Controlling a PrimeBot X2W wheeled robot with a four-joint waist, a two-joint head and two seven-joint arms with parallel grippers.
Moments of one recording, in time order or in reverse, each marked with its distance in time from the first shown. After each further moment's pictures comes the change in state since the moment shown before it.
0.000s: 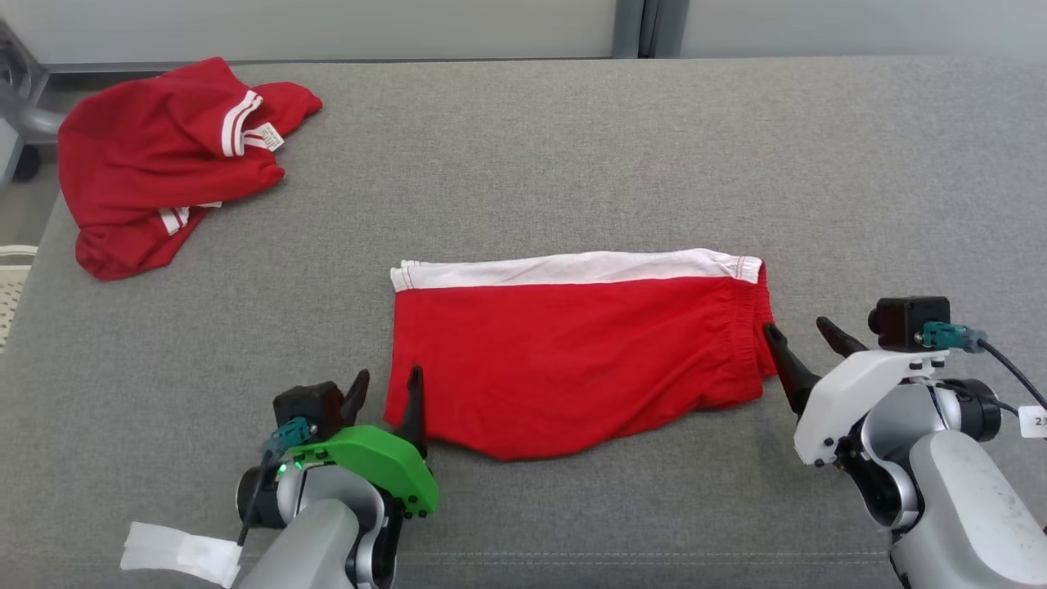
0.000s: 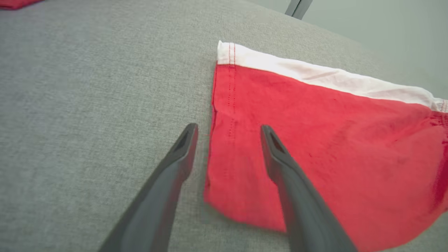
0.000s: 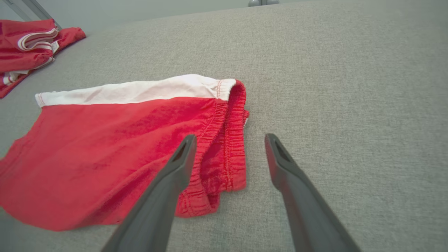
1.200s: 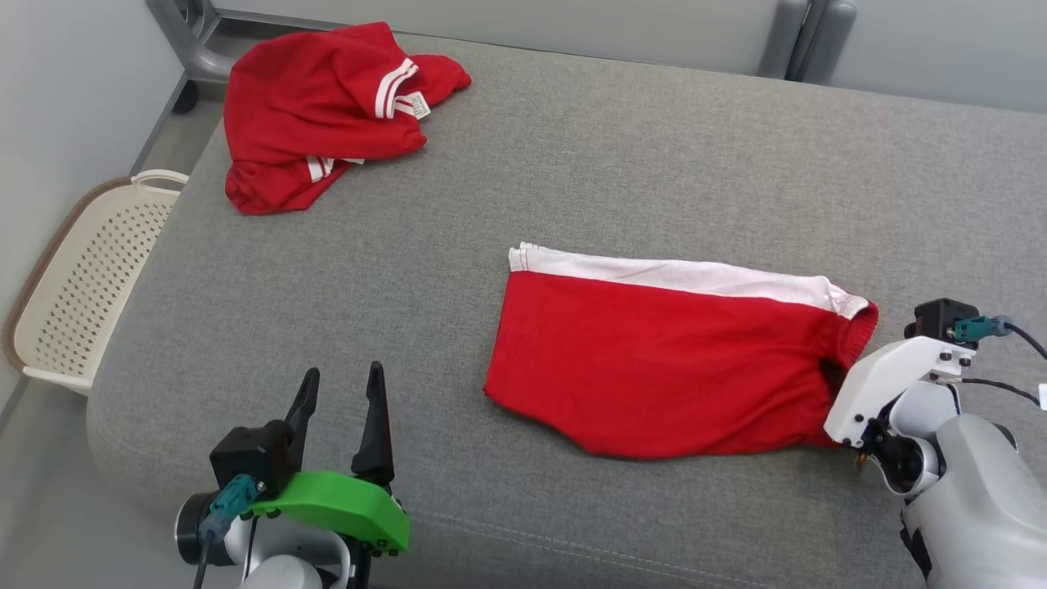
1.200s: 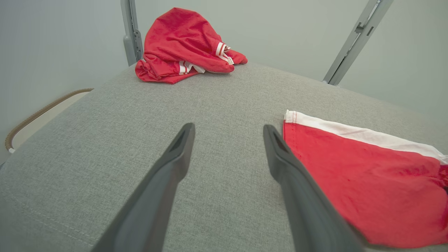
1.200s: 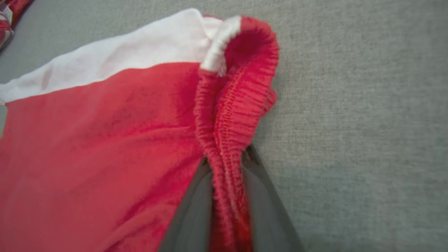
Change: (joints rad) left arm 0.268 0.199 0.038 -0.659 0.120 0.246 0.058; right arm -0.180 0.013 -0.128 0.434 0.113 -0.001 0.133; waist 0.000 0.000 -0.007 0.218
